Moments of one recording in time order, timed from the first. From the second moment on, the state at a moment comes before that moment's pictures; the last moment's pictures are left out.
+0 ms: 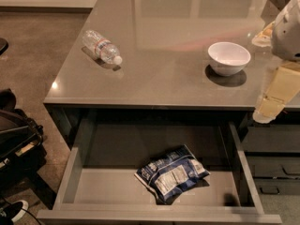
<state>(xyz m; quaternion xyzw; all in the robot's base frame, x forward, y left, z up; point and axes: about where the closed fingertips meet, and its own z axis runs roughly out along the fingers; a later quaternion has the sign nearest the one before) 0.438 -0.217 0.976 -0.60 0.78 -0.03 0.16</state>
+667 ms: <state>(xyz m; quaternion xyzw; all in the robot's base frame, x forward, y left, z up) 0.434 -0.216 0.969 -0.60 0.78 -0.03 0.17</state>
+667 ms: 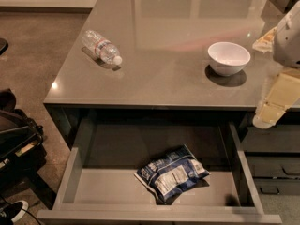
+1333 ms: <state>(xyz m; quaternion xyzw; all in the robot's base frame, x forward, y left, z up) 0.393 -0.180 0.890 -0.59 0.77 0.05 0.23</state>
